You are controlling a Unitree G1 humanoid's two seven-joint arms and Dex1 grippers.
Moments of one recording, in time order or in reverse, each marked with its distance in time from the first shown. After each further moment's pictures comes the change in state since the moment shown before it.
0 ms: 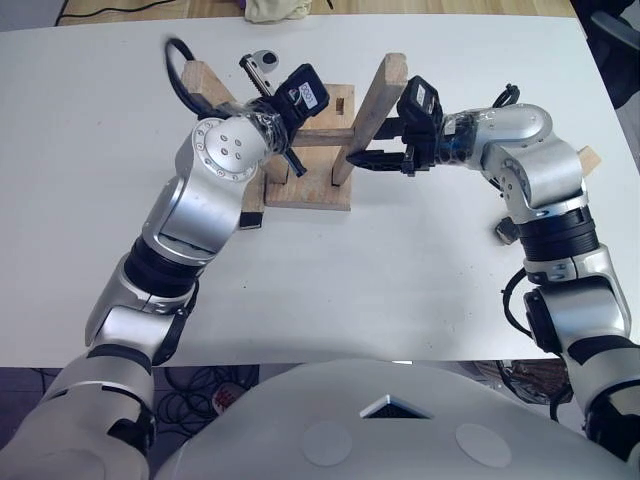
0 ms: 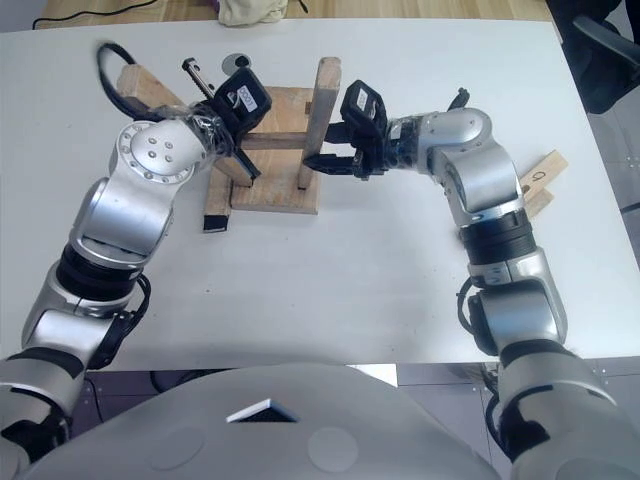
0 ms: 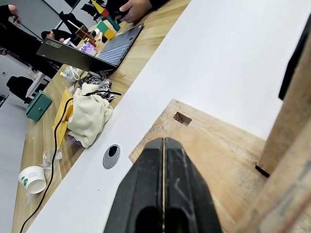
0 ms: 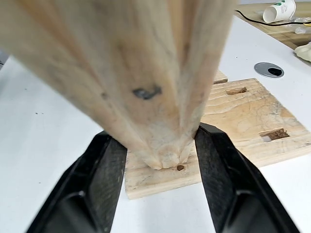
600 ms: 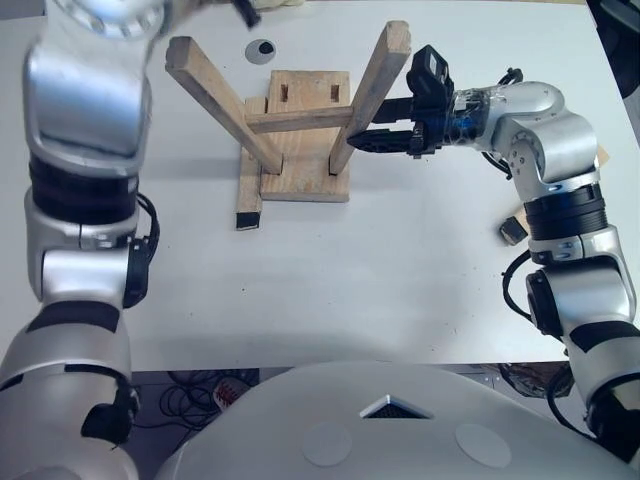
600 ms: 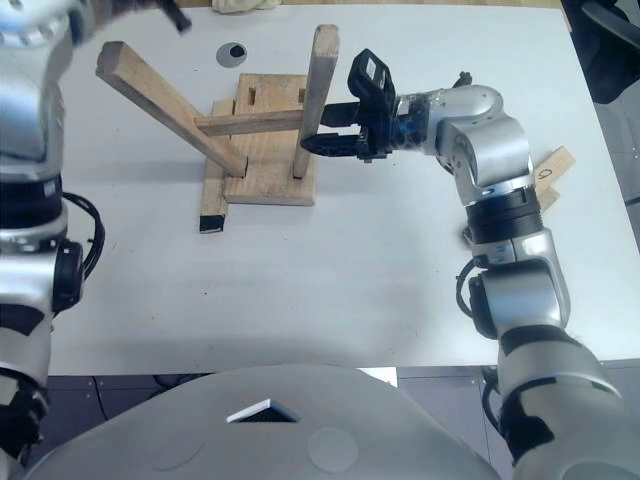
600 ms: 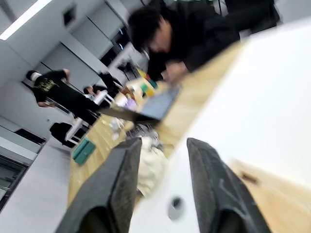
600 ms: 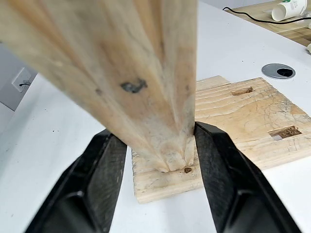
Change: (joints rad) left arm -0.276 0.160 0.172 0.033 -0.079 -0.120 -0.153; right arm -0.081 -0.012 -0.076 0.078 0.110 0.081 0.094
